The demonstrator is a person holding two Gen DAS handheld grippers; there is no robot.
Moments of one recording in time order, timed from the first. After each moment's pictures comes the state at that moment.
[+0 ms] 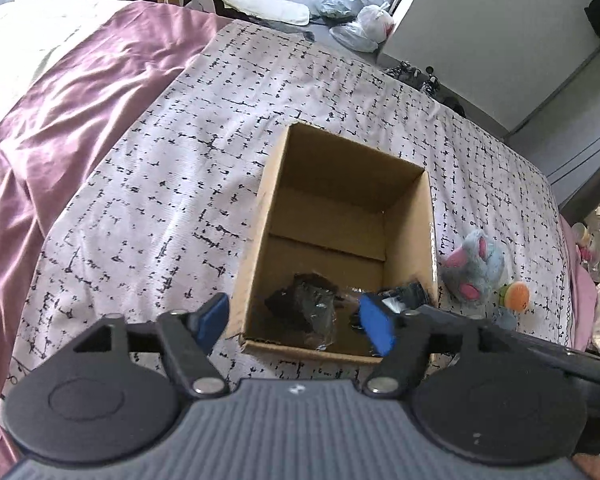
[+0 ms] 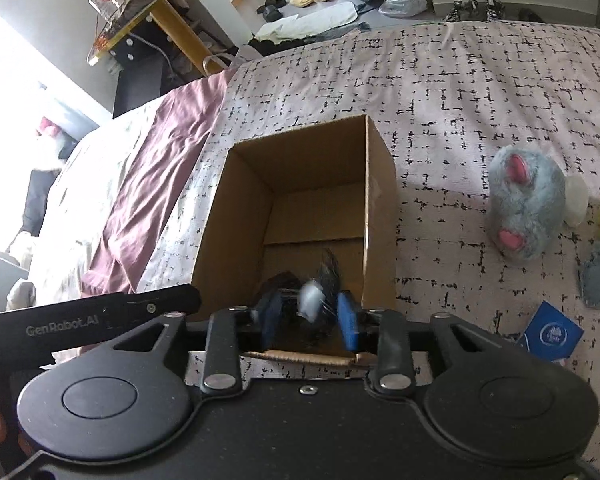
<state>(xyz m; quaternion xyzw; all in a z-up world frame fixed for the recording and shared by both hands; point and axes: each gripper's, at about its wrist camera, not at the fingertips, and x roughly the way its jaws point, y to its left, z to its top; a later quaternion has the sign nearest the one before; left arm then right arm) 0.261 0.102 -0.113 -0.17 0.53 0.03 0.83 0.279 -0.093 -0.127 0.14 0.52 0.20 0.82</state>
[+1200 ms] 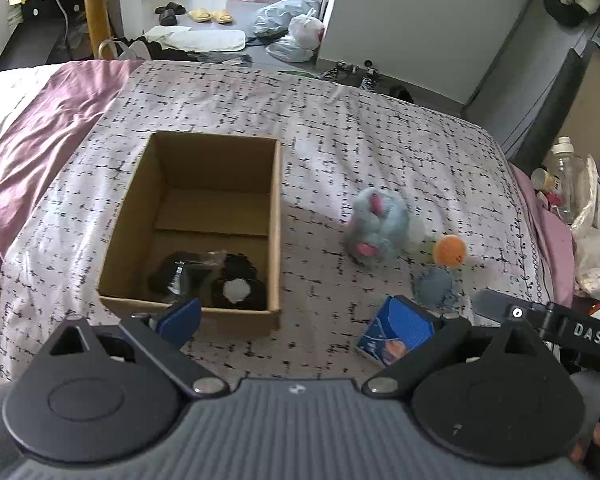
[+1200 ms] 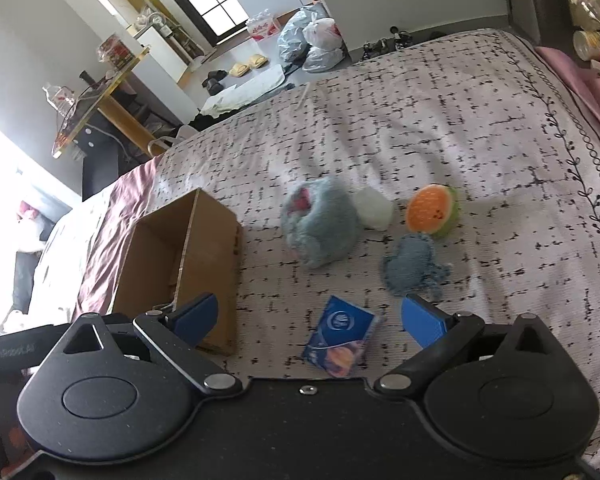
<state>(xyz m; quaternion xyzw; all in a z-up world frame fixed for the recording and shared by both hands) 0.229 -0.045 -0.087 -0.09 0.50 -0.01 0.86 0.233 -0.283 -0.131 0.21 0.46 0.12 0.85</state>
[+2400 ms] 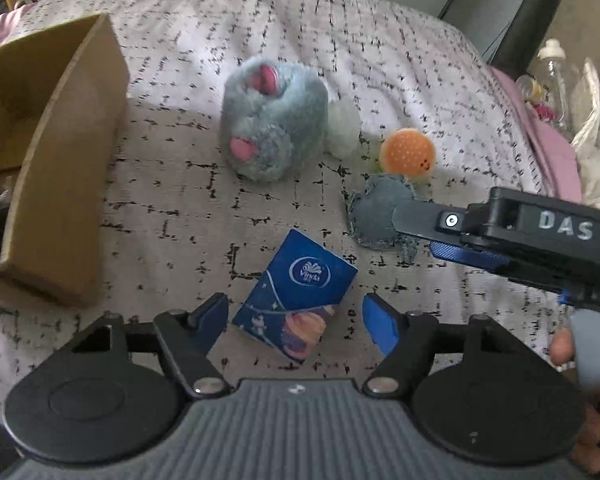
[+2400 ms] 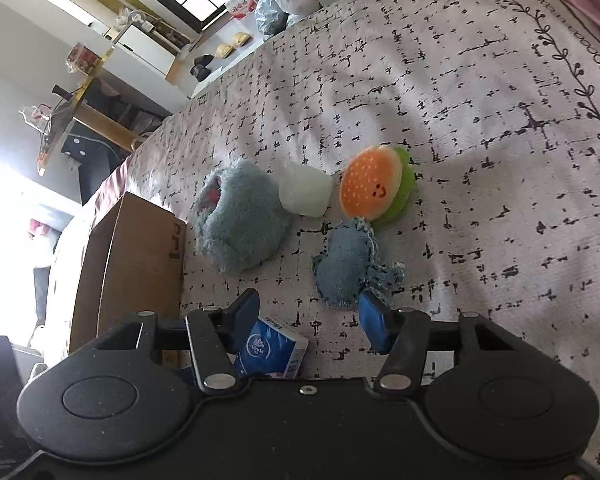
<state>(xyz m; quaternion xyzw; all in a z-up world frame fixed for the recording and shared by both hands) 0.272 -0.158 -0.218 -0.06 0.58 -0.08 0.81 0.278 -0.335 -0.222 0.27 0.50 0.14 0.81</state>
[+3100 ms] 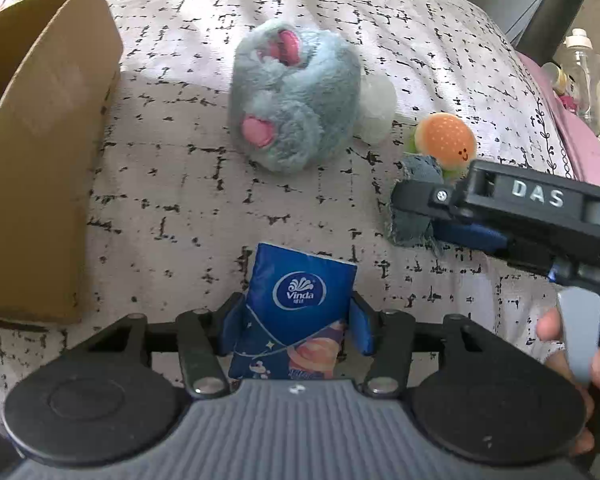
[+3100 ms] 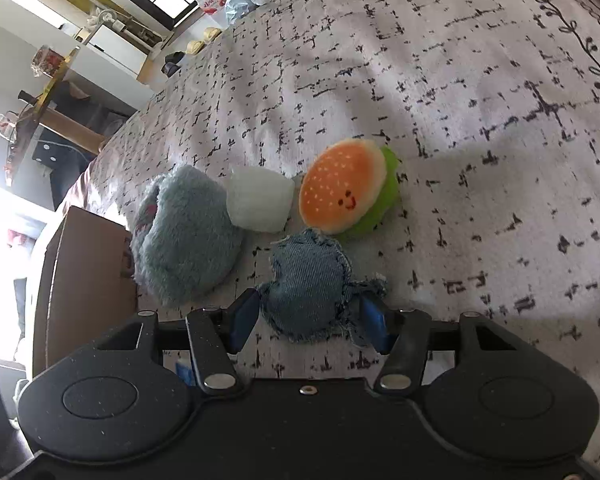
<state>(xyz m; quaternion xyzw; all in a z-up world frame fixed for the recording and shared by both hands) 0.292 -0.151 -0.244 -0.07 0.60 -0.06 0.79 0.310 -0.328 -0.259 0.26 0.52 0.11 0.81</state>
